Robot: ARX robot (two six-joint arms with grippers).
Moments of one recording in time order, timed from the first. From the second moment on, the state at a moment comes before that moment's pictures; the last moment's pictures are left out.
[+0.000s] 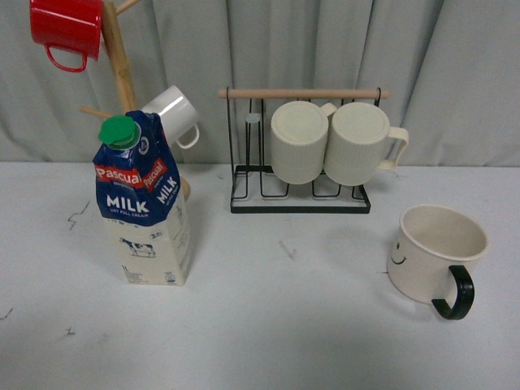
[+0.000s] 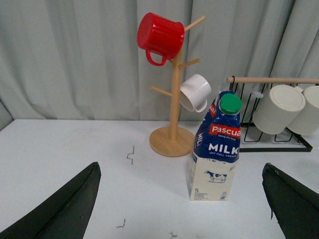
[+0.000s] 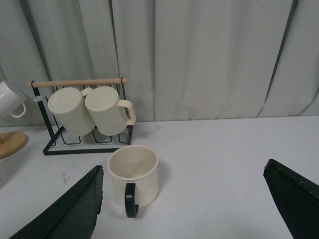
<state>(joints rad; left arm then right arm) 0.00 0.01 0.01 0.00 0.00 -0.01 -0.01 0.00 0.01 0.00 0.00 0.01</state>
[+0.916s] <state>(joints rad) 0.00 0.01 0.01 0.00 0.00 -0.01 -0.01 0.00 0.01 0.00 0.00 0.01</state>
